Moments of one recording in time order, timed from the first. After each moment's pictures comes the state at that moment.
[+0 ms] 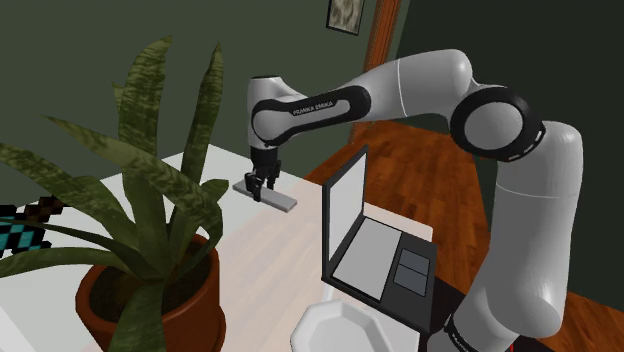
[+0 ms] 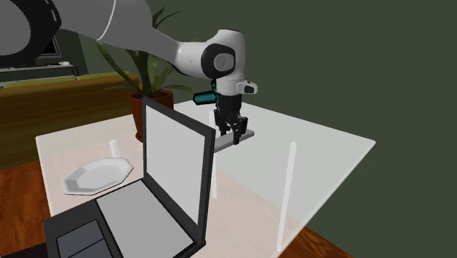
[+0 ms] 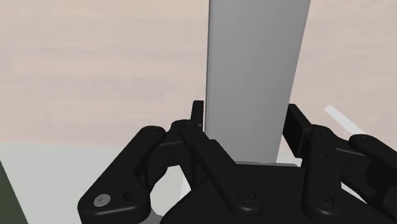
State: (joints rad) arm 0.11 0.32 0.18 -1.68 -0.07 1.97 0.03
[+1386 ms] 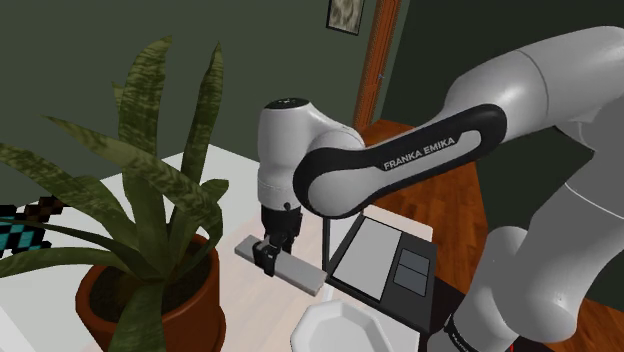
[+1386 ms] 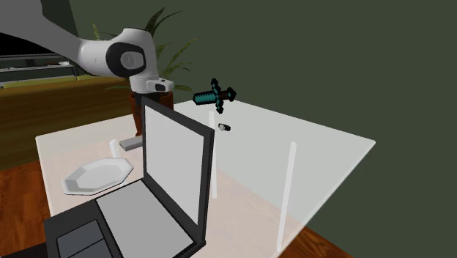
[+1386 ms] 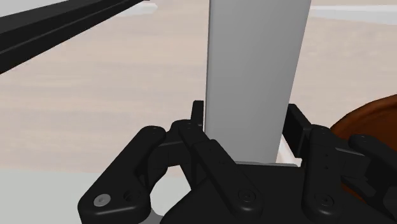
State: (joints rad) arm 0.29 -0.16 0.36 -2.26 0.06 2.09 0.35
